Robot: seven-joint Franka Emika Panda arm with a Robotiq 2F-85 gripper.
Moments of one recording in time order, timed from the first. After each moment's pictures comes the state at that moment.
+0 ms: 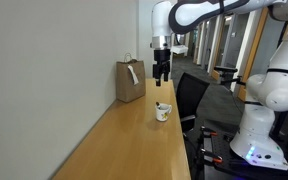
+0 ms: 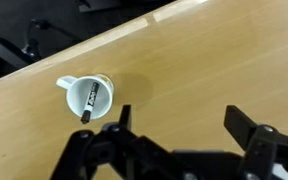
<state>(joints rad) 0.03 -0.27 0.12 -2.19 0.07 1.87 0.28</state>
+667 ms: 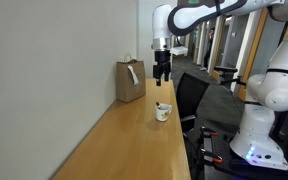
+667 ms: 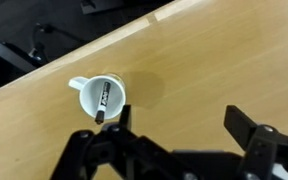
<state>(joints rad) 0.01 -0.26 0.09 -2.20 0.05 1.88 0.28</state>
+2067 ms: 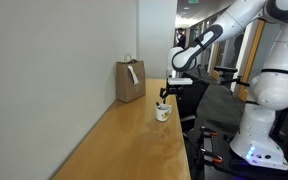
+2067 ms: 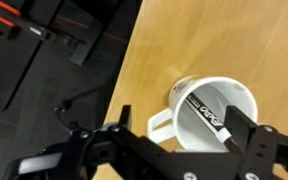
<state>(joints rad) -0.16 -0.13 -0.07 -2.56 0.13 2.38 0.67</state>
